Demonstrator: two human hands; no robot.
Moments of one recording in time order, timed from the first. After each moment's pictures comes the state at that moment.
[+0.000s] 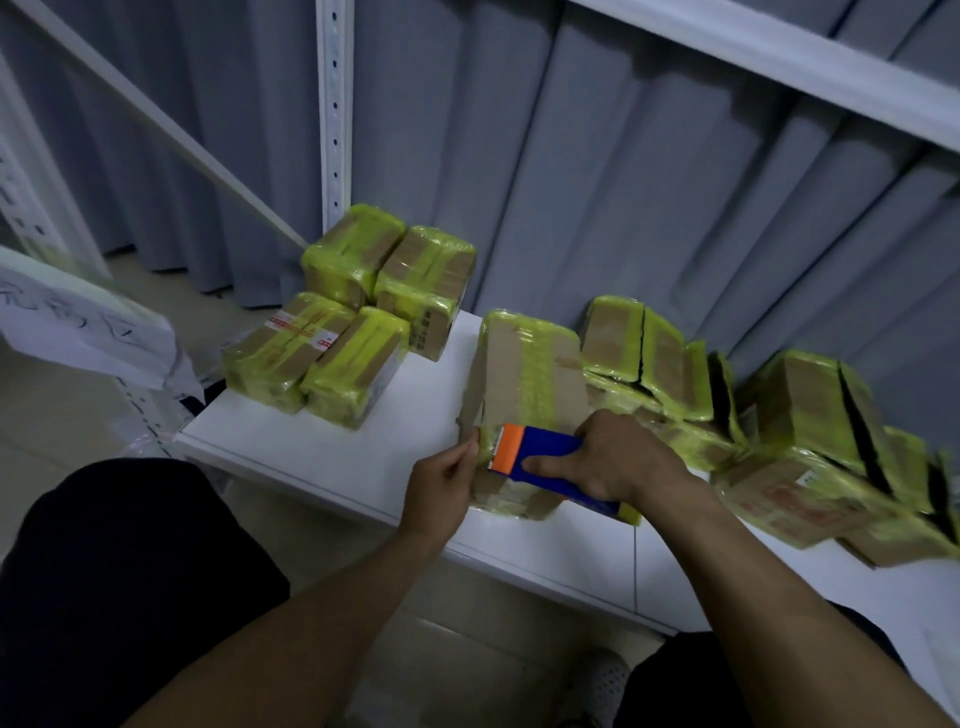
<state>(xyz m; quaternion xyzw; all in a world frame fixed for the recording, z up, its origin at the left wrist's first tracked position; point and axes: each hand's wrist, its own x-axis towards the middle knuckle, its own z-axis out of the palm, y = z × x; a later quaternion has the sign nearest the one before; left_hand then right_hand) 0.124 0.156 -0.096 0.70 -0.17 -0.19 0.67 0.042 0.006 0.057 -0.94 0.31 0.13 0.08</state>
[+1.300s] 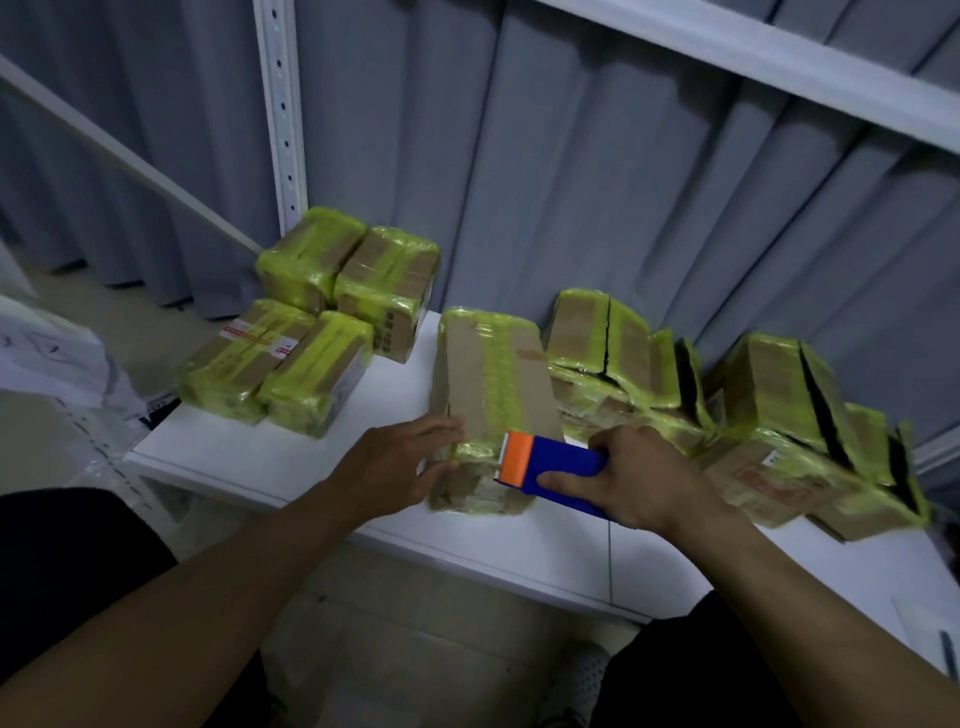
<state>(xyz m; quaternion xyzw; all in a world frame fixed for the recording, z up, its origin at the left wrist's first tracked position) 0.187 0.166 -0.094 0.75 -0.57 0.04 0.34 -0.016 -0.023 0.064 -0.96 0.27 0.07 0.08</state>
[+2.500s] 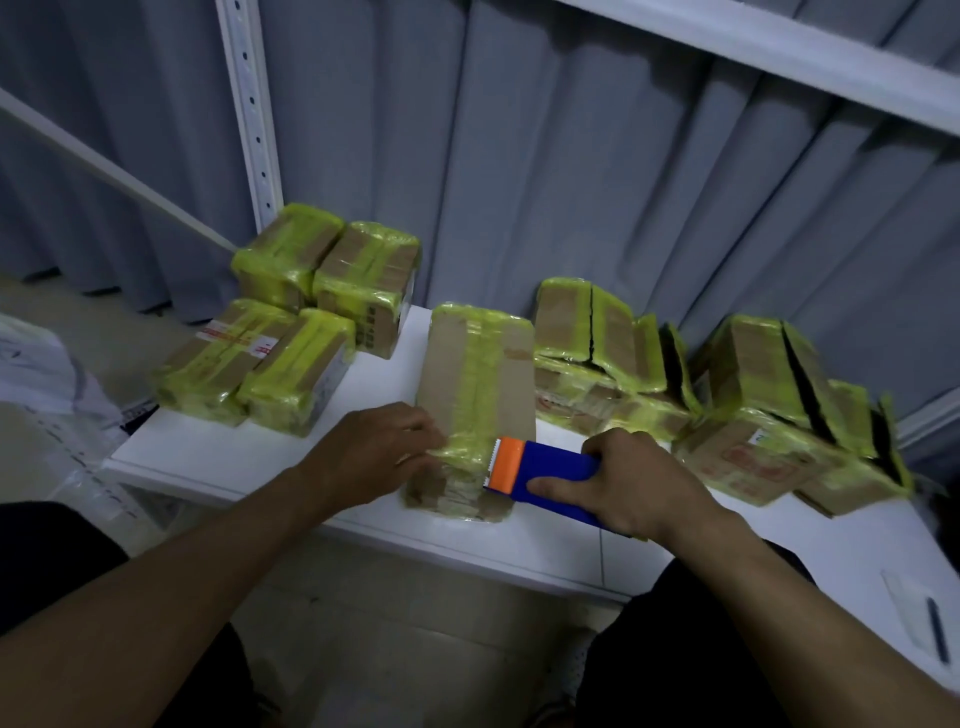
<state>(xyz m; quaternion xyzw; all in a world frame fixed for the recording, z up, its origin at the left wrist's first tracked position) 0.188 0.176 -0.064 0.72 -0.64 0.09 0.25 -0.038 -0.014 0.063 -0.94 0.31 0.06 0.12</state>
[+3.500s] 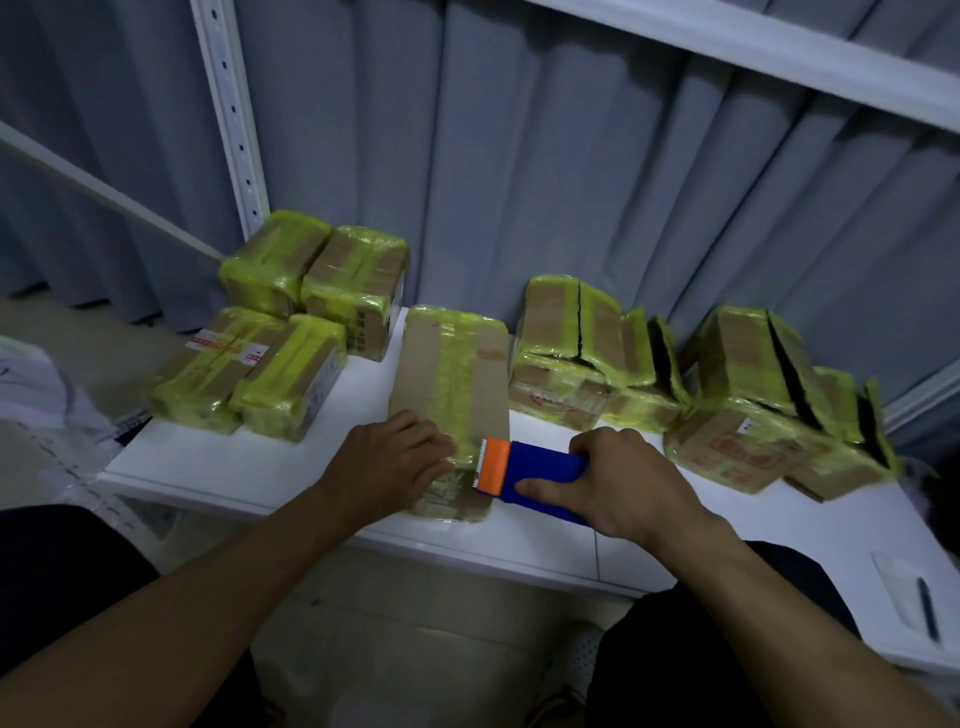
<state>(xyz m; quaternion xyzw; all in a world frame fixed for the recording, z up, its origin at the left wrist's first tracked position) 0.161 0.162 -0.067 0.71 -0.64 0.19 0.23 -0.044 -0.007 0.061 -0.95 0.30 0.04 0.10</state>
